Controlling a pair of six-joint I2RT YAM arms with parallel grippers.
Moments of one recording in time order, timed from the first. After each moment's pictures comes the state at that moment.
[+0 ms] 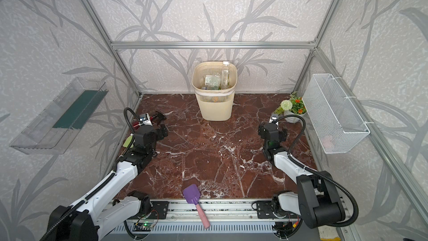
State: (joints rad) left arm -0.22 1.00 0.51 0.07 -0.53 -0.25; right arm 0.18 1.29 0.48 0.36 0.53 0.11
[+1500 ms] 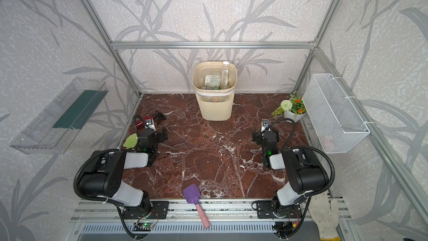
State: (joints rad) left arm -0.02 1.54 0.39 0.74 -0.32 -0.06; right arm 0.15 1.59 0.35 0.90 0.25 -0.05
